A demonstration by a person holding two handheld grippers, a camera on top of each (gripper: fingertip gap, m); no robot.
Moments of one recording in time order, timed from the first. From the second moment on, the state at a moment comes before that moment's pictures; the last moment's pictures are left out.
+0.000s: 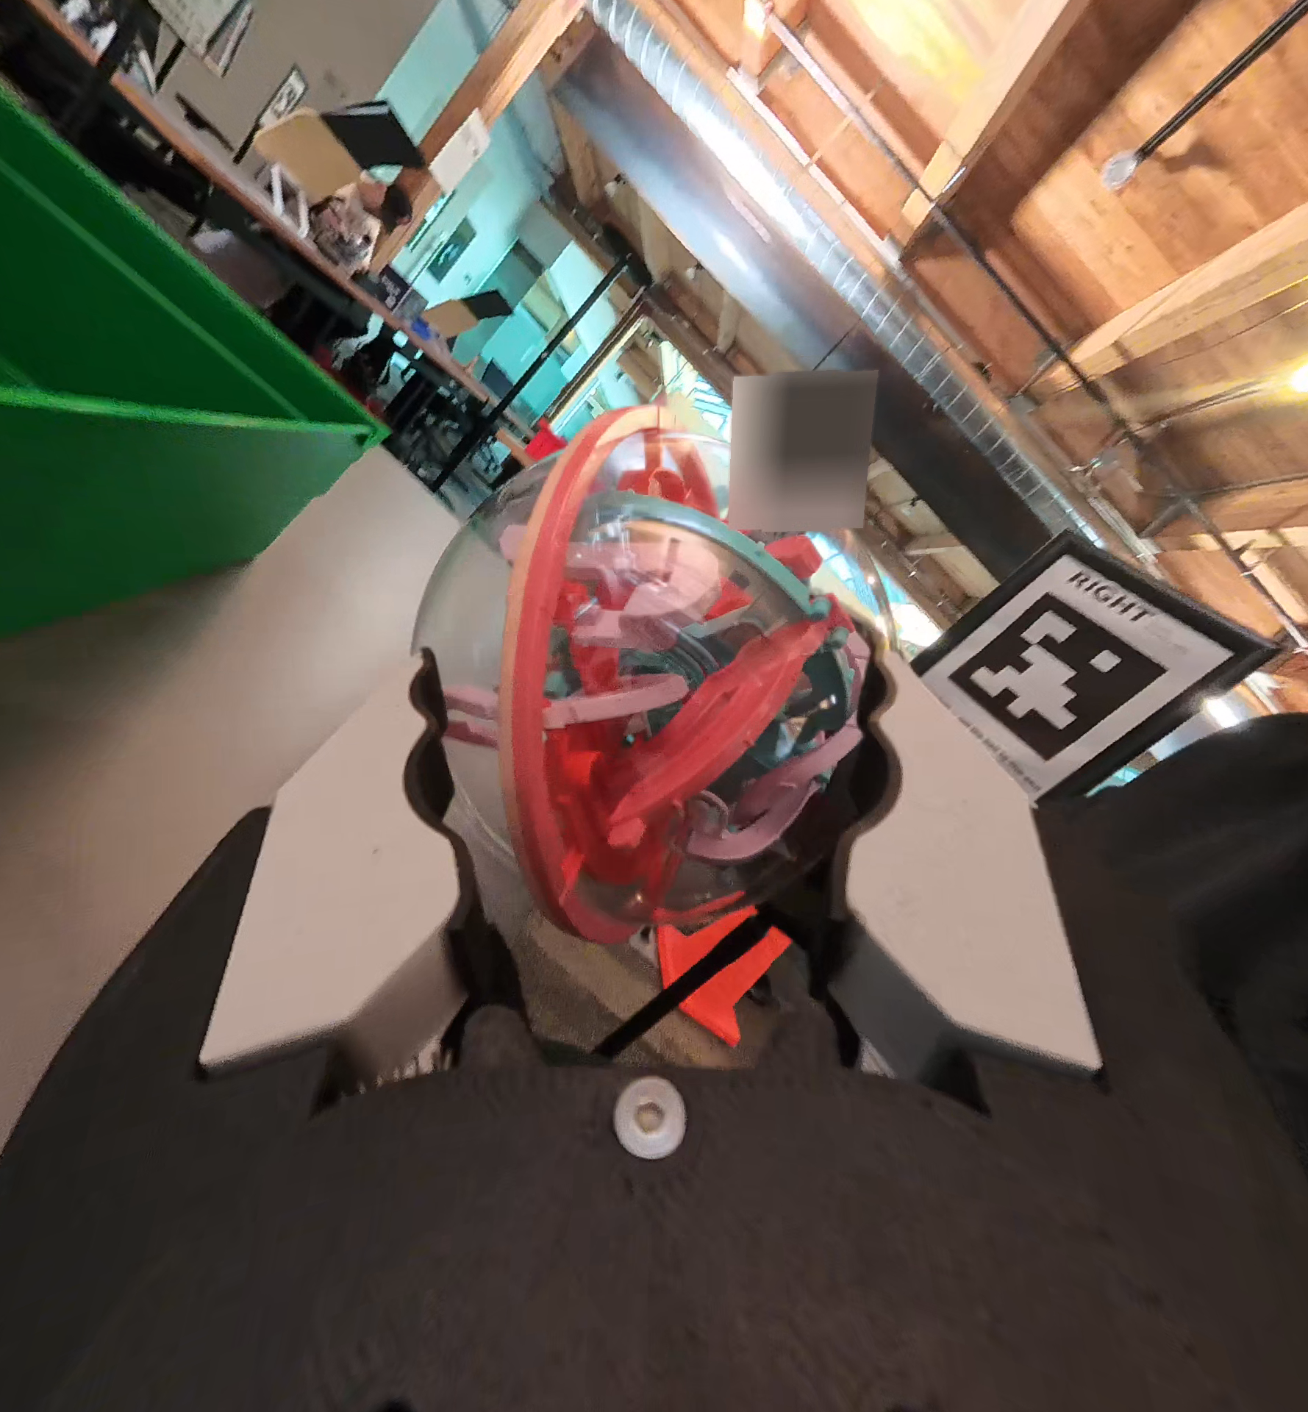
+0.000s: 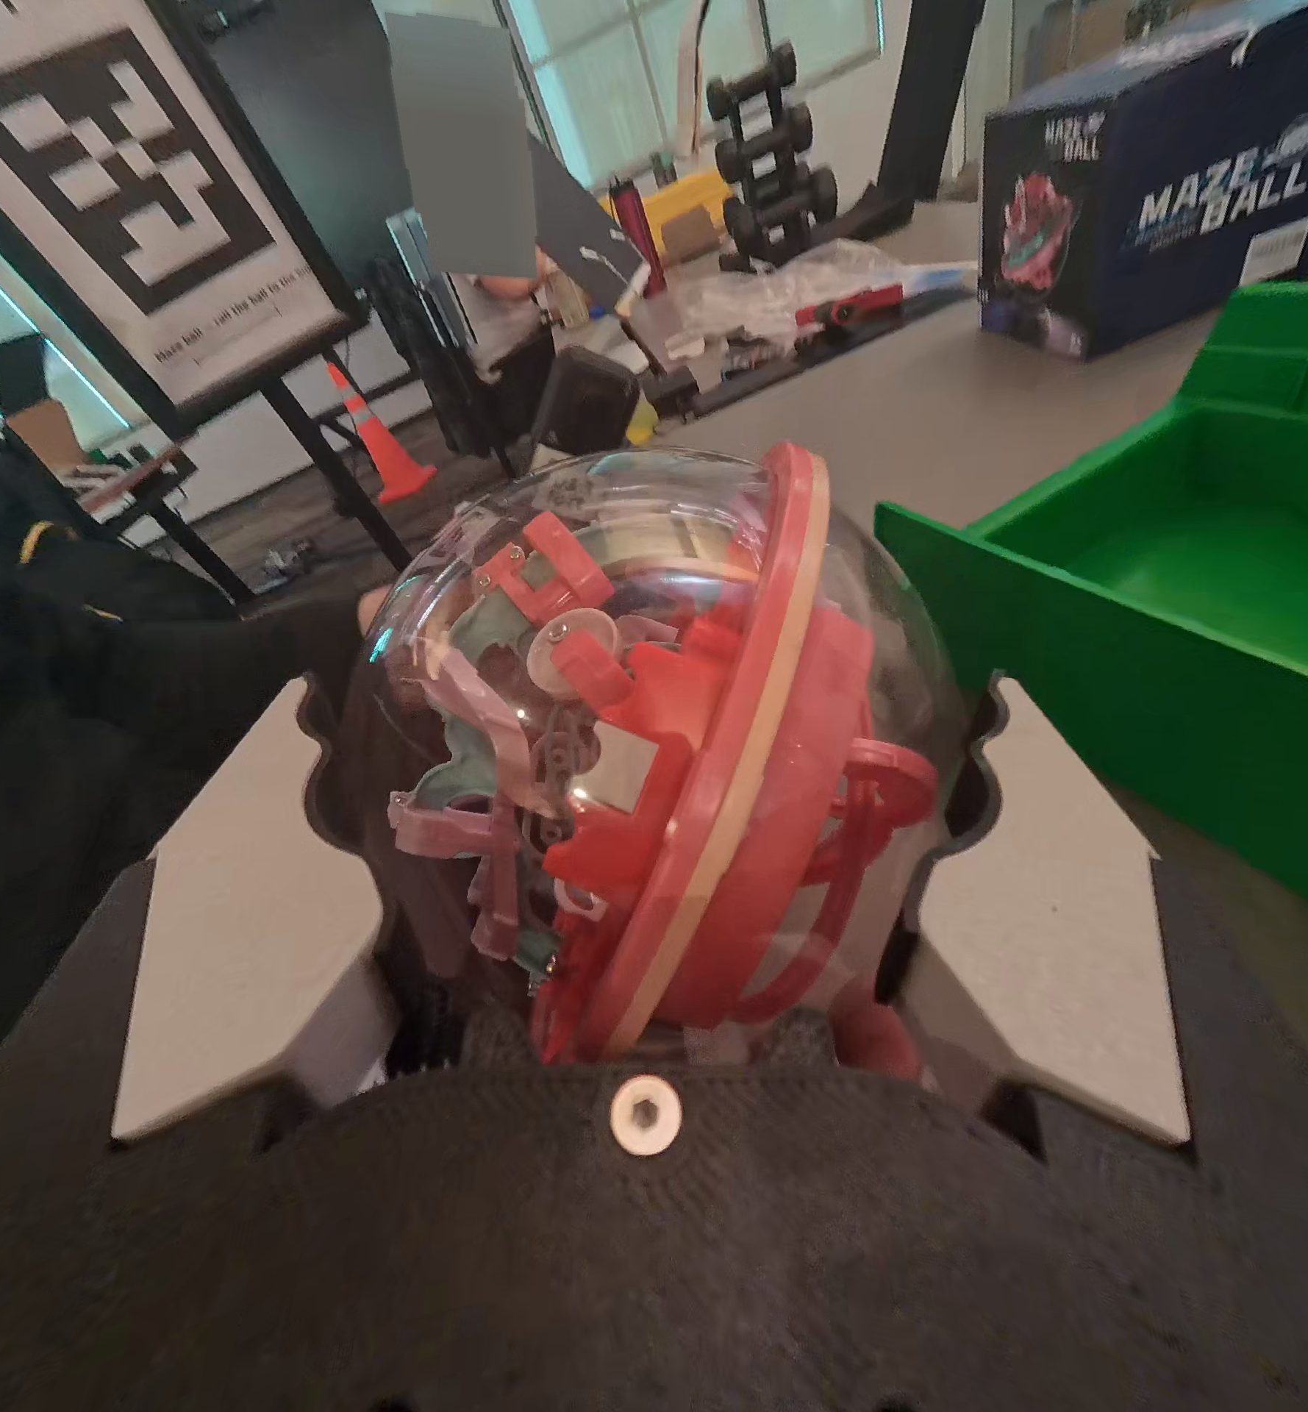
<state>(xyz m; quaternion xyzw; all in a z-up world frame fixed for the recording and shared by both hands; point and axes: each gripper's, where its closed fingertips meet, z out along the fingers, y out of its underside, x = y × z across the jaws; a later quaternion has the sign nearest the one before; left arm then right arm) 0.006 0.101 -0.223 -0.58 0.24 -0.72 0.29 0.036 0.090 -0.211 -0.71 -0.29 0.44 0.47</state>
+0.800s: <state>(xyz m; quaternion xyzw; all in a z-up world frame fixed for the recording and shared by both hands) 0.005 0.114 -0.257 -0.64 0.45 -0.51 0.35 0.030 0.120 -0.276 -0.81 -0.43 0.24 0.32</state>
